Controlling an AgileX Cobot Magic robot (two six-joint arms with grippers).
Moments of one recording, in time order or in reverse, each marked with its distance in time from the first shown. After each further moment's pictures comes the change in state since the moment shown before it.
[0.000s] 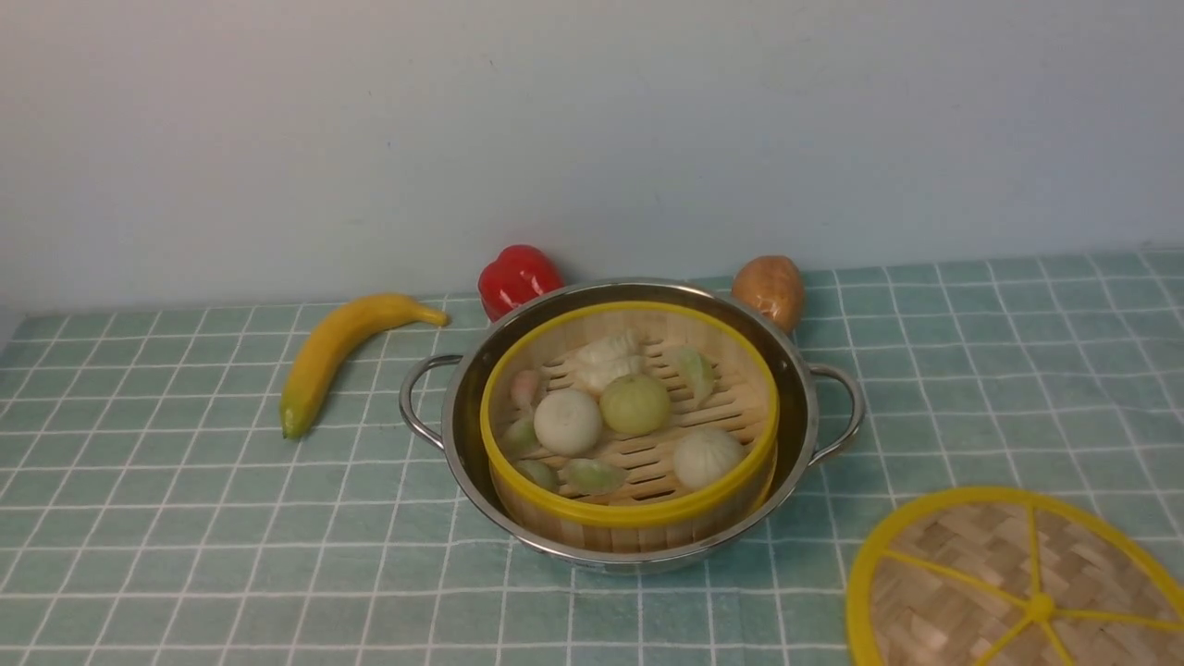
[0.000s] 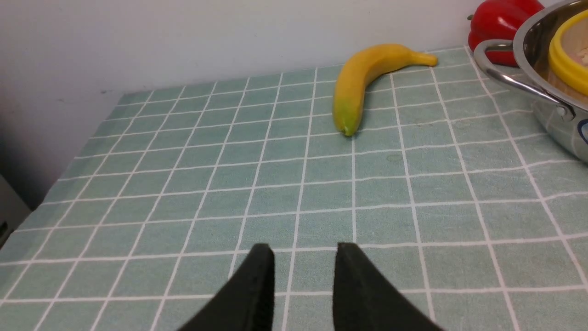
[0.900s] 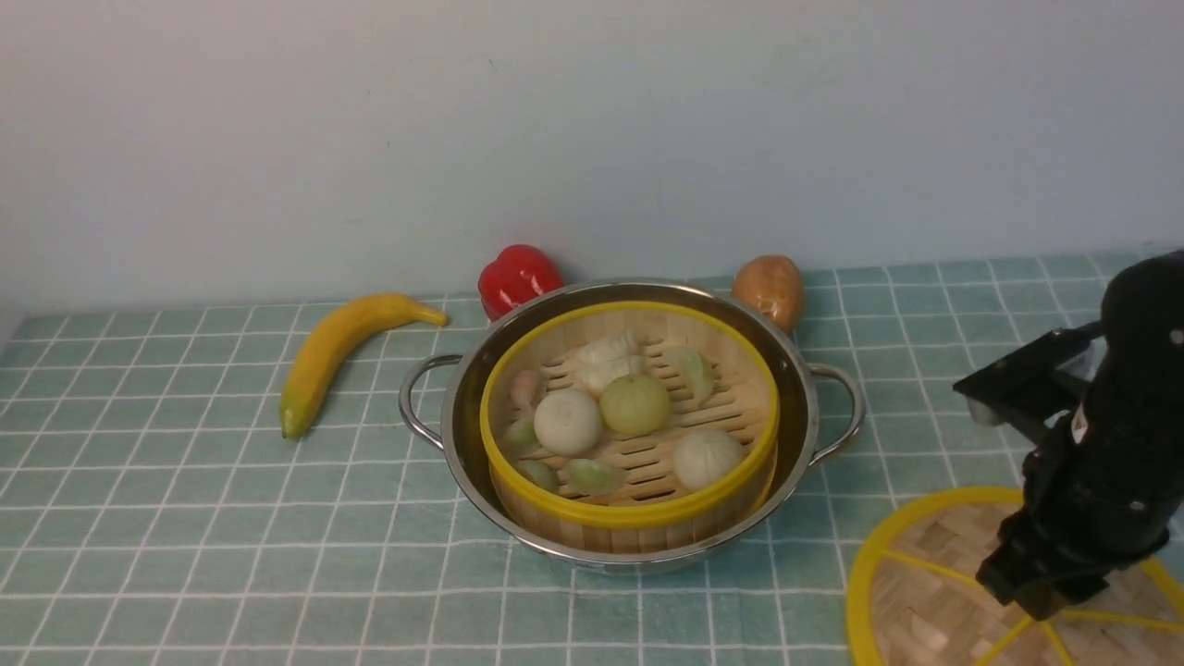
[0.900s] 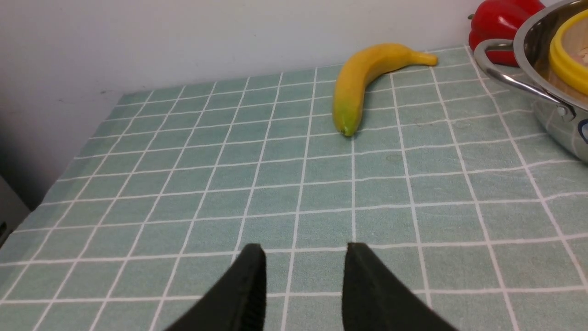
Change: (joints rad) right arm 0.281 0.804 -0.232 -0.353 -0.104 0.260; left arm 0.000 0.000 0.000 0.000 0.000 0.000
